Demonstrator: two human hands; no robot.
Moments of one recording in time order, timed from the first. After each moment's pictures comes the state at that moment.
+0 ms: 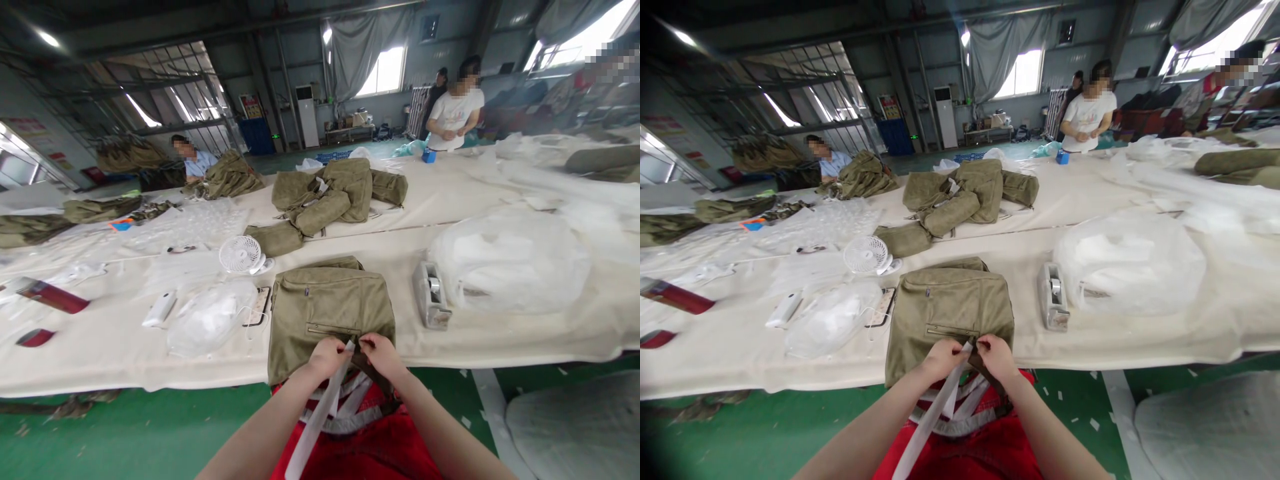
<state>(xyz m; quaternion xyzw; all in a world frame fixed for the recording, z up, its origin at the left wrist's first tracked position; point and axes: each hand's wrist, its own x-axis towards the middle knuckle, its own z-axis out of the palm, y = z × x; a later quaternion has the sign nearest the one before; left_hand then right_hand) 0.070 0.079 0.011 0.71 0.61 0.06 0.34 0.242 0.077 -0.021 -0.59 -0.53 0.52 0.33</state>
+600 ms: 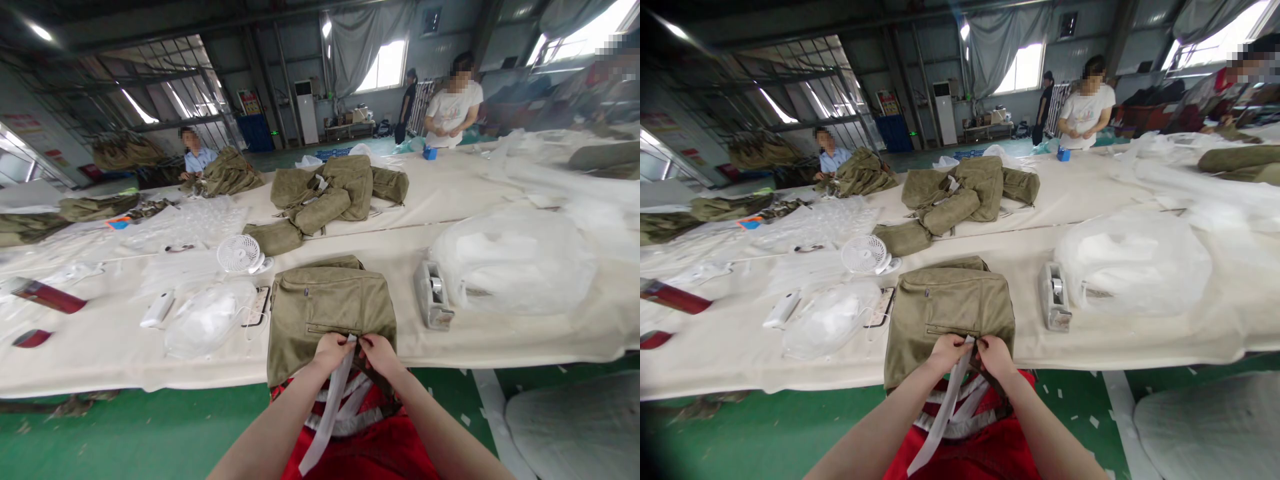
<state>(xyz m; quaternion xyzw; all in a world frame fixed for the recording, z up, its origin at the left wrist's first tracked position) 0.079 0.091 -0.006 0.61 0.67 0.09 0.40 0.235 0.086 -0.027 -0.59 -0.50 0.57 0.29</state>
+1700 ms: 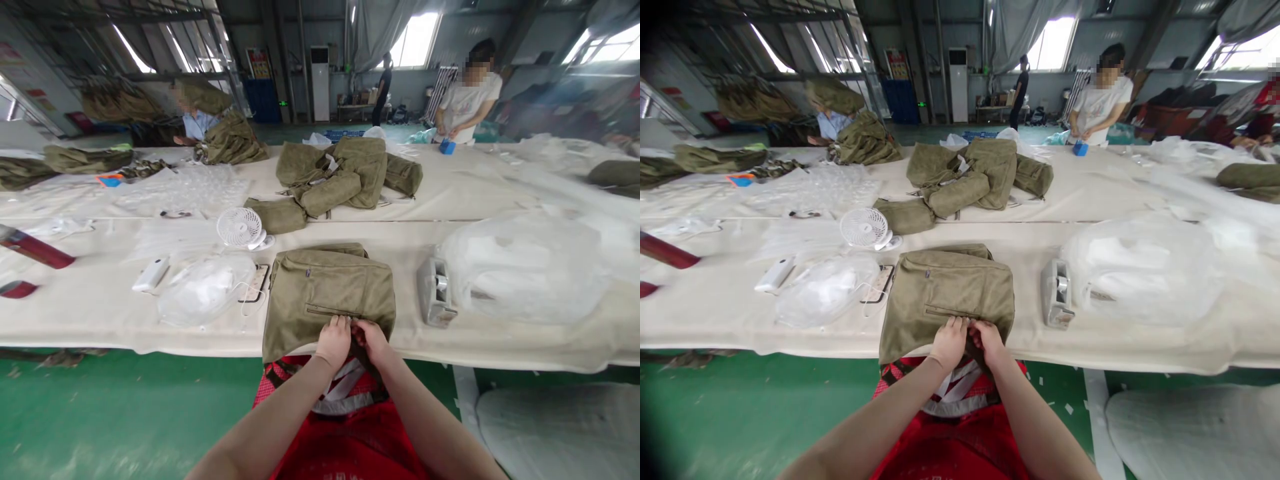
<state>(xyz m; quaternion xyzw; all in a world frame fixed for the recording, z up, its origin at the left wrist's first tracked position) 0.098 0.070 -0.018 0.79 0.61 0.04 0.03 0.214 0.103 -0.047 -0.55 -0.31 0.68 0.38</state>
